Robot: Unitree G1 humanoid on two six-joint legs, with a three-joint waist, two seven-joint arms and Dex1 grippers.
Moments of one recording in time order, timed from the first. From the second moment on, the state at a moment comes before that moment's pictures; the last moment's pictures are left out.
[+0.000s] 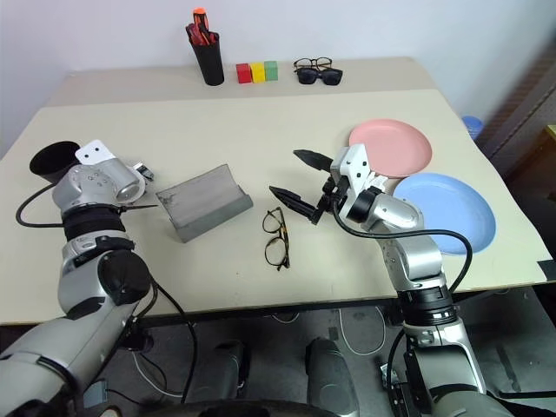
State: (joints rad) left arm -0.98 0.23 0.67 0.54 -0.30 0.99 0.59; right arm -0.46 -0.40 0.03 -0.06 0.44 0.19 0.86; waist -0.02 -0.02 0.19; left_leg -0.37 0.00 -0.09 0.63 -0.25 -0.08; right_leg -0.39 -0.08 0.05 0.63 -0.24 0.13
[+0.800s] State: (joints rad) left arm -1.00 0.23 0.58 0.63 -0.21 0.90 0.71; right arm -0.45 -0.40 0.03 -0.05 0.43 0.19 0.85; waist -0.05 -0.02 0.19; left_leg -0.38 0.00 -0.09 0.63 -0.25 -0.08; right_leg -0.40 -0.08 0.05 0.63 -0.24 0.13
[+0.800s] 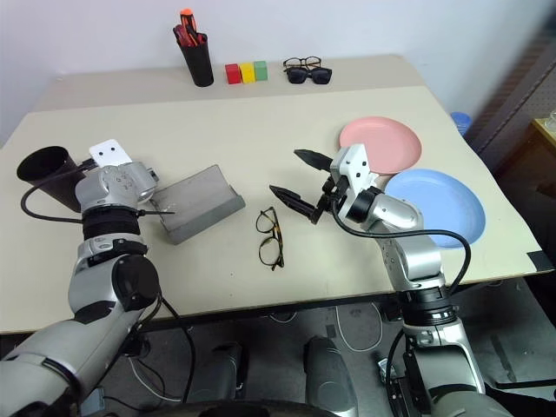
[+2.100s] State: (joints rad) left arm -0.84 0.14 0.07 0.05 -0.21 0.93 0.25; right arm -0.45 -0.40 0.02 -0.05 0.42 0.18 0.83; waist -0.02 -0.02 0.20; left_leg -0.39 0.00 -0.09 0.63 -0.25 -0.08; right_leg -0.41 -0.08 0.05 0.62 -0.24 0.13
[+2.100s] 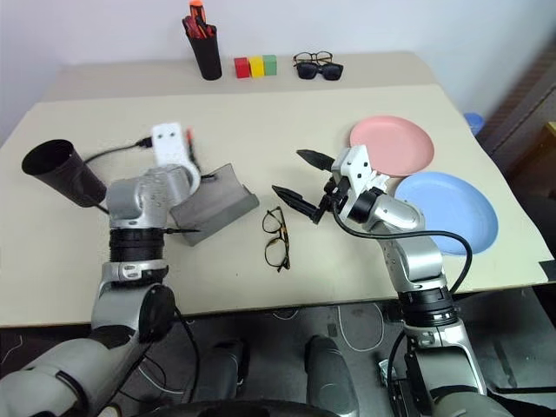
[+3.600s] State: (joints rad) left arm -0.60 0.40 0.28 0.50 0.41 -0.11 0.88; right arm -0.59 -0.28 0.02 0.08 0.54 0.12 1.13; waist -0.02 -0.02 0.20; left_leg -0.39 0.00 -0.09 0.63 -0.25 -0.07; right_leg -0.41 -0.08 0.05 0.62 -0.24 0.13
